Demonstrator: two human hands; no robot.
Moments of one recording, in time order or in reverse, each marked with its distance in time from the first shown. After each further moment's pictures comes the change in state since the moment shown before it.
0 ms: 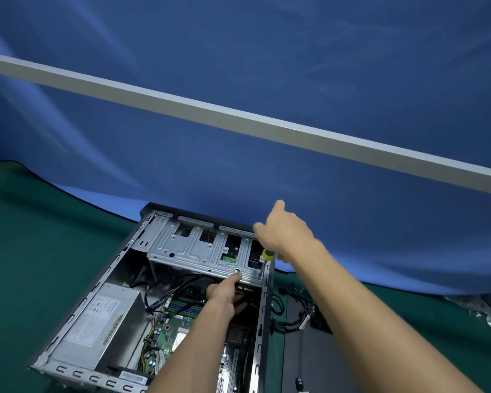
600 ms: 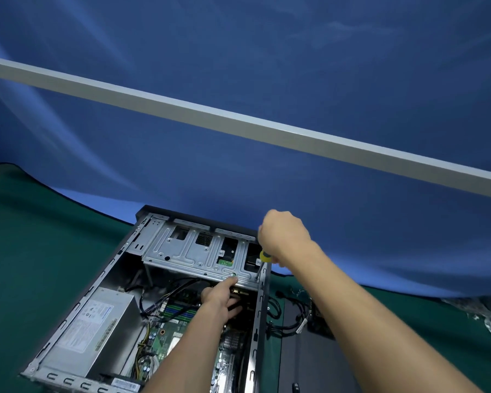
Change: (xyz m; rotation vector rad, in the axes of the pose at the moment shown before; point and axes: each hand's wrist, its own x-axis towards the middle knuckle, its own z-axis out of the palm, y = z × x) left_hand 0.004 0.000 -0.002 0.044 -0.003 -0.014; right_hand 0.000 0.005 -0.003 -0.106 -0.001 -0.057
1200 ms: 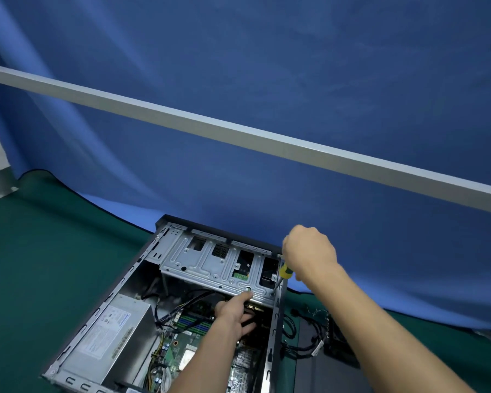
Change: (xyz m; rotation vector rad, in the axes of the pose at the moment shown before) left_hand -0.001 0.001 -0.003 0.000 -0.034 0.004; right_hand 0.007 0.009 -0.002 -0.034 0.053 0.012
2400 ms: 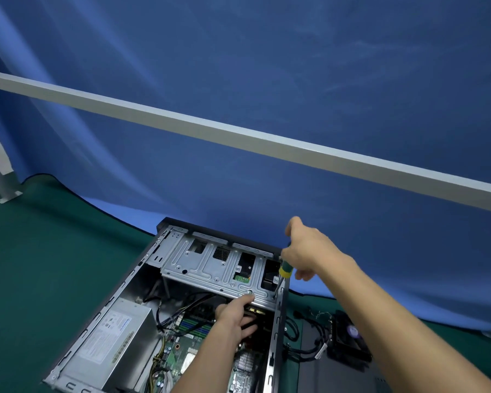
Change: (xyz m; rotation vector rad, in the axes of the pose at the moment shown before) left_hand -0.001 0.004 -0.001 -0.013 -0.018 -0.022; right_hand 0.007 0.004 -0.006 0.020 -0.092 -0.038
